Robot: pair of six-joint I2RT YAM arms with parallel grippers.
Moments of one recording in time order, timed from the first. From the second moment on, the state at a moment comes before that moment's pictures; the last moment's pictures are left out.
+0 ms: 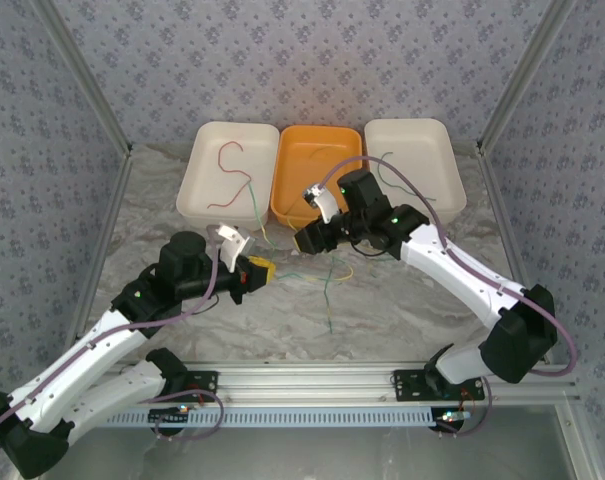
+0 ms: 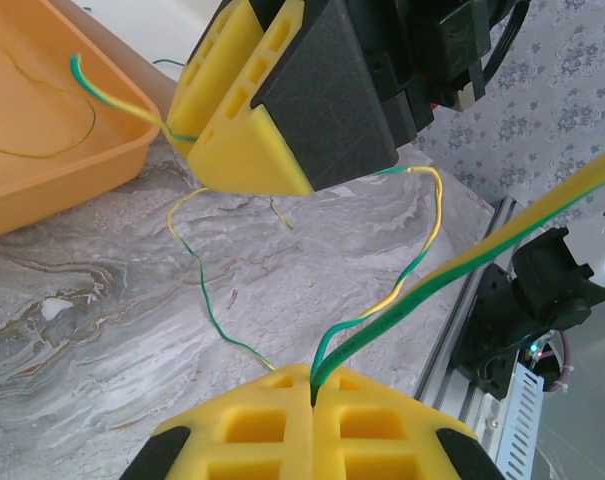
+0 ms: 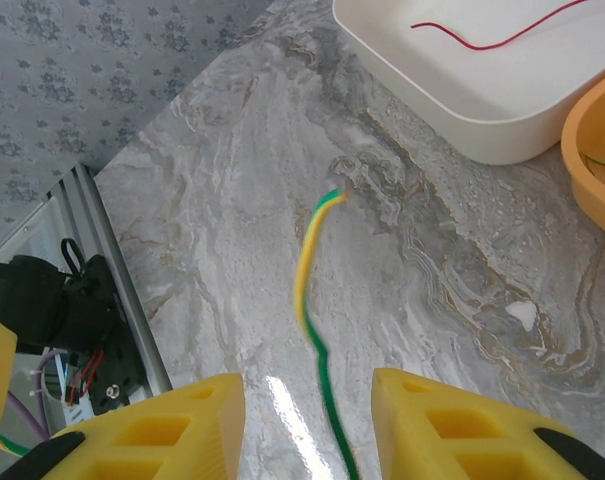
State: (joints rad) left arm -0.73 0.77 0.77 -0.40 0.41 -0.25; right arm 0.67 1.42 1.26 -0.54 -0.51 0.12
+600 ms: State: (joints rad) left arm -0.73 0.68 0.77 -0.39 0.32 -0.29; right arm 0.58 1.35 1.24 -0.48 -0.37 0.23
